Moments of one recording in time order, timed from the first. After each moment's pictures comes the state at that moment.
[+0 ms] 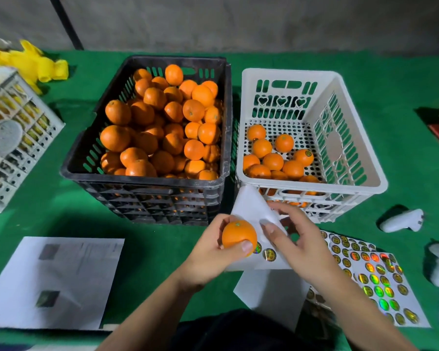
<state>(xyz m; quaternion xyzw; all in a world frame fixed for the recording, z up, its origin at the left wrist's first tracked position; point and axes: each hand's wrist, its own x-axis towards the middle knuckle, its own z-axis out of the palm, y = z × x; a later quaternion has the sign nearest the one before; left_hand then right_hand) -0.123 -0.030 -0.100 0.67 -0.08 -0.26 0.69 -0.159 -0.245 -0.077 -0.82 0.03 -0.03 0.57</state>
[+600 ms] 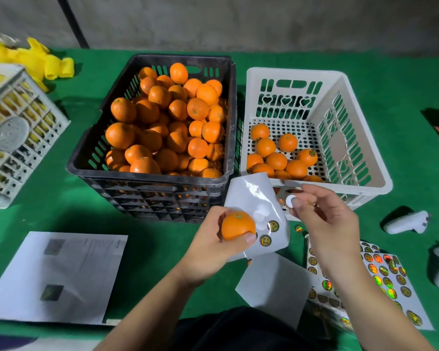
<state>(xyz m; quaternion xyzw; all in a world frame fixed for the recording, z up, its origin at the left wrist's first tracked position) -0.120 -0.028 -0.093 0.68 -0.05 -0.21 0.70 -0.147 -0.251 -0.052 -0.70 0.17 -0.17 0.67</state>
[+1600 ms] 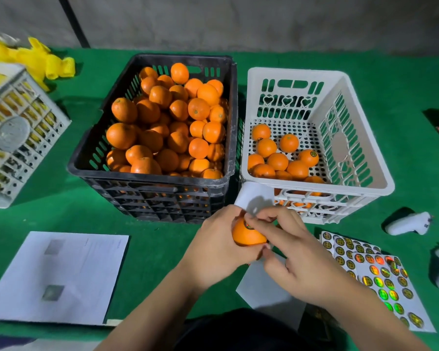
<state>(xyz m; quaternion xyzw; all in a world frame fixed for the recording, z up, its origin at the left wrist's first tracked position) -0.122 -0.033 -0.044 0.83 -0.15 -0.18 0.52 -0.170 -0.235 -0.045 -0.93 -0.19 -0.03 0.32</state>
